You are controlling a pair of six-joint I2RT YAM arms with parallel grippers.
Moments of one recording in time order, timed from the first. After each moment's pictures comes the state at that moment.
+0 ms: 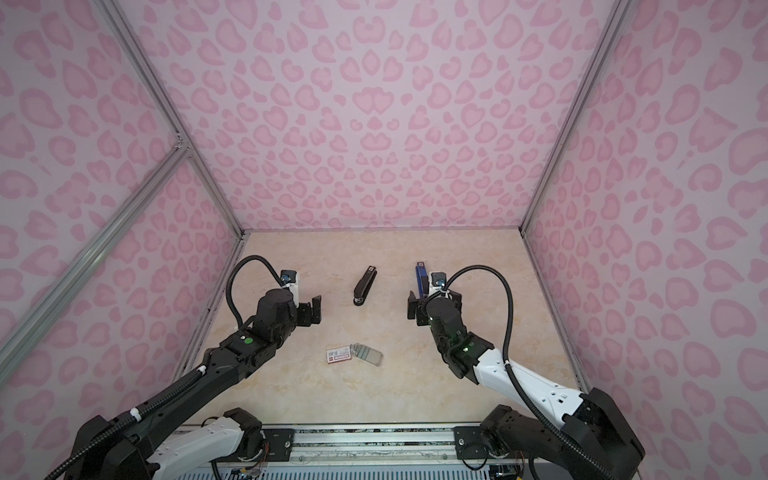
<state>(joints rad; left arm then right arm) -0.46 1.04 0.61 -0.08 -0.43 -0.16 0.66 1.11 0.49 0.26 0.62 0.21</state>
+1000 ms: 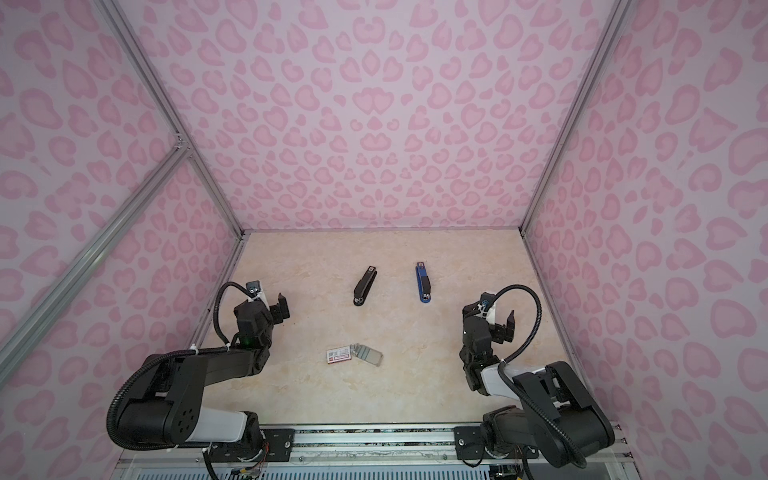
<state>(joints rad) -0.04 1.47 0.28 0.84 -0.28 -0.04 0.27 1.39 0.19 0.97 0.81 -0.04</state>
